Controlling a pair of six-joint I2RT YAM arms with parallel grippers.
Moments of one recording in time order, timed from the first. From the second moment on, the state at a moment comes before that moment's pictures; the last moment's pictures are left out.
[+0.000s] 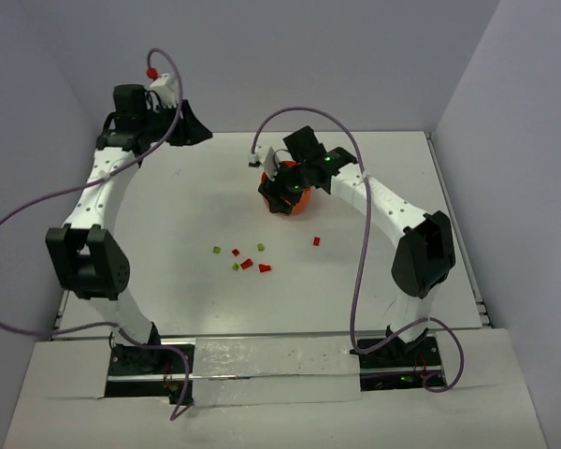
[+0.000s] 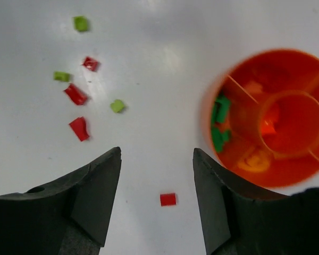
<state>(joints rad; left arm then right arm) -0.10 1.78 1.73 -0.42 0.62 -0.20 0.58 1.80 1.67 -0.76 -0.40 -0.49</state>
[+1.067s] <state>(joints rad) 0.07 1.37 1.24 -0.61 0.76 -0.01 0.74 2.10 1.58 -0.70 -0.41 -1.03</state>
